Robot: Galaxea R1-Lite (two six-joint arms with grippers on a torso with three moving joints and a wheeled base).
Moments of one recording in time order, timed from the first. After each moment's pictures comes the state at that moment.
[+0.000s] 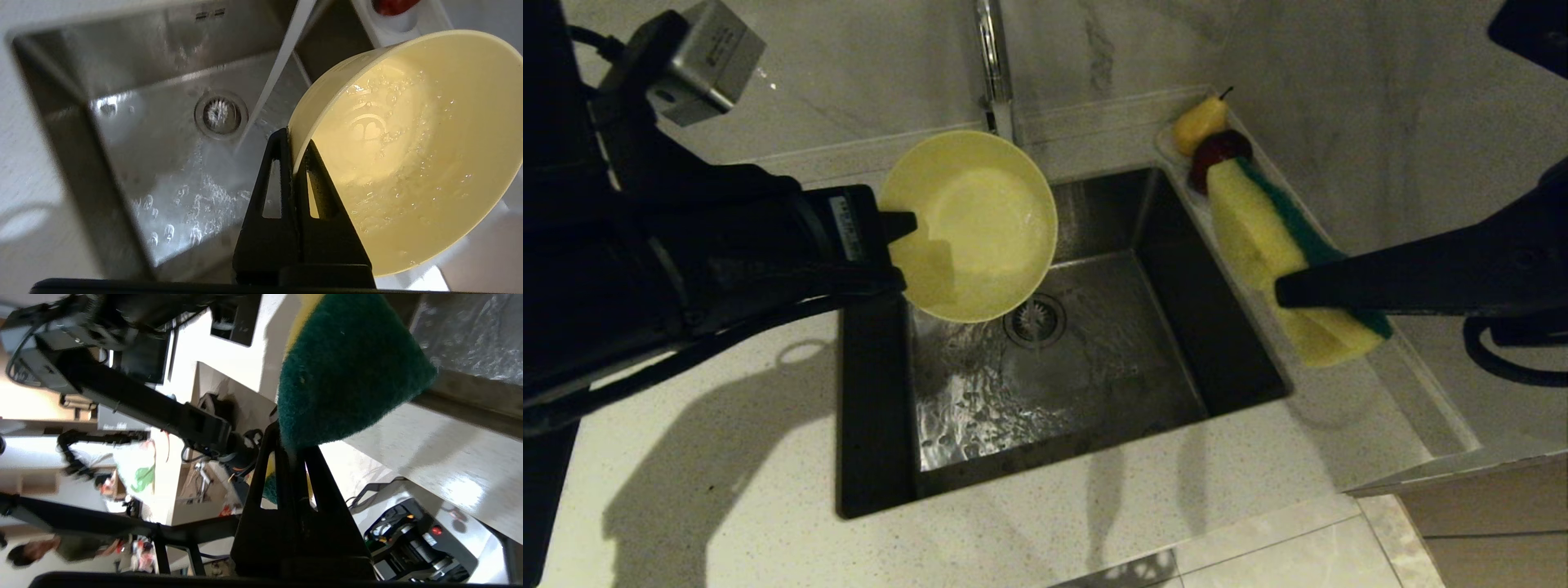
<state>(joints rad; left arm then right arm) -0.71 1.37 -1.10 -0.18 0.33 -0.18 0.78 1.33 -1.50 0.45 0.42 0.47</state>
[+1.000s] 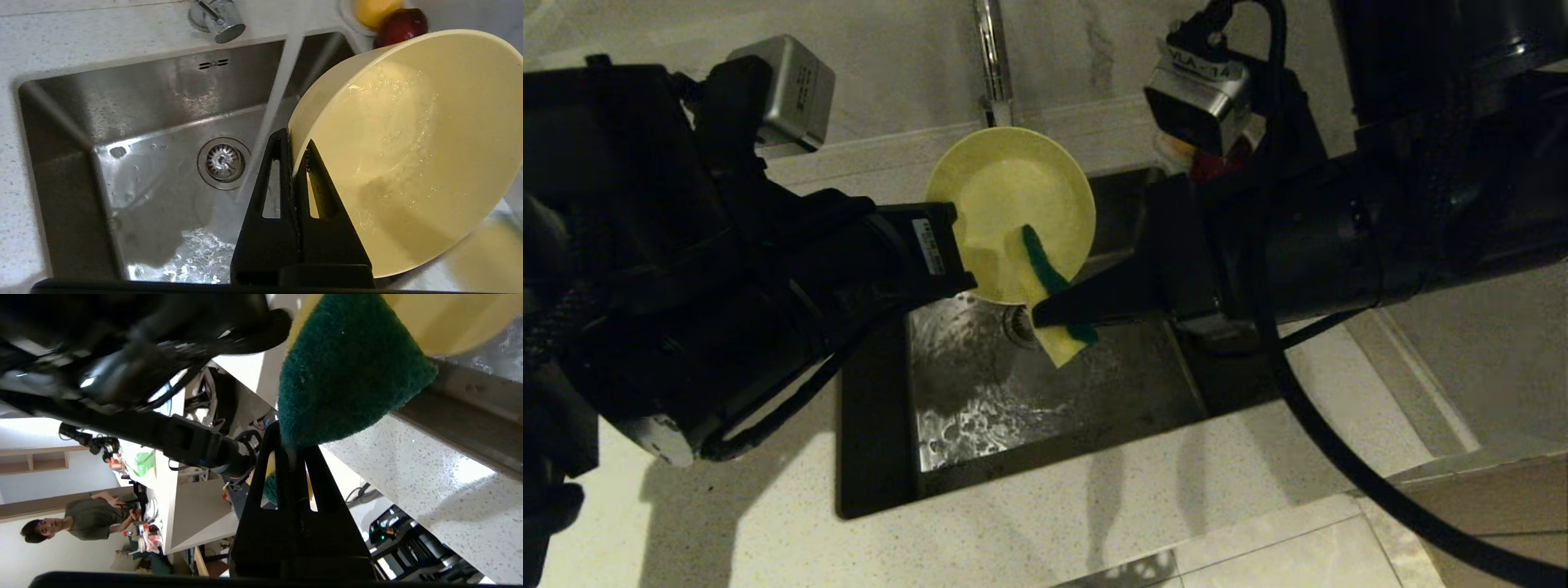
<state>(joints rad) -0.78 1.46 -0.95 -0.60 0.47 -0.09 0.85 1.69 -1.73 0.44 0.42 0.48</state>
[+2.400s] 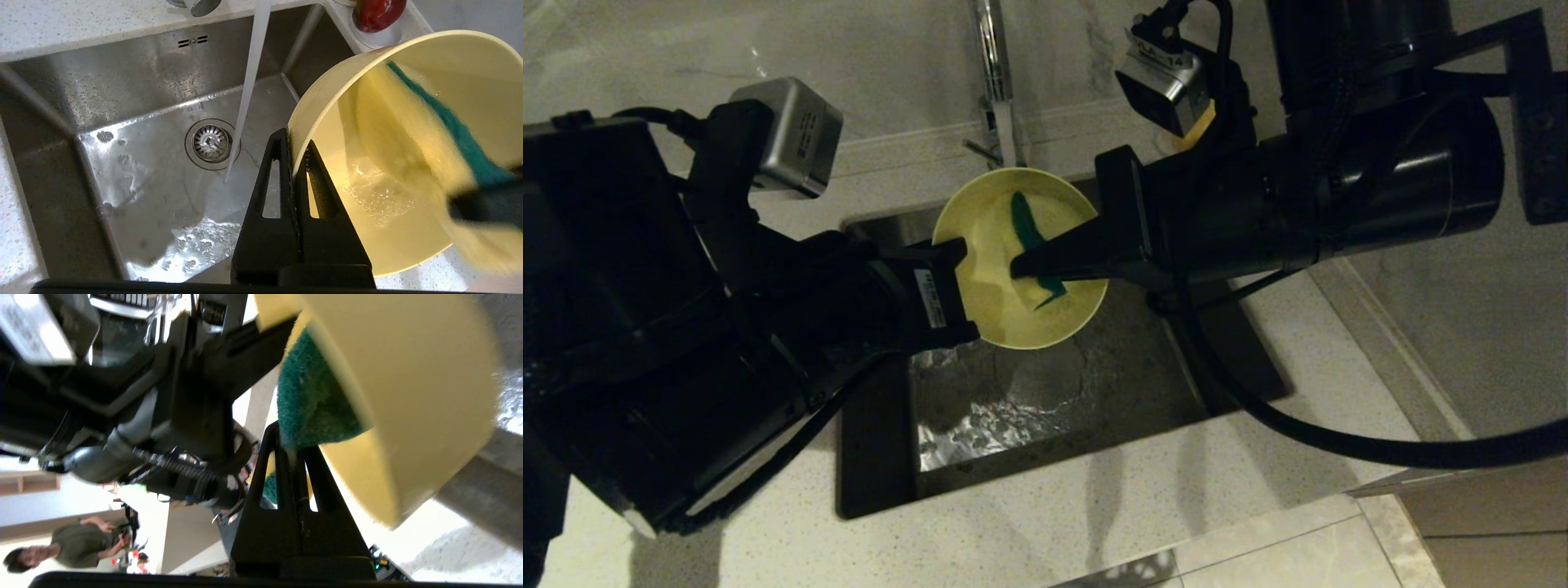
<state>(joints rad) -0.83 1.42 -0.87 -0.60 0.46 -0.08 0.79 1.79 -1.84 0.38 0.42 0.48</state>
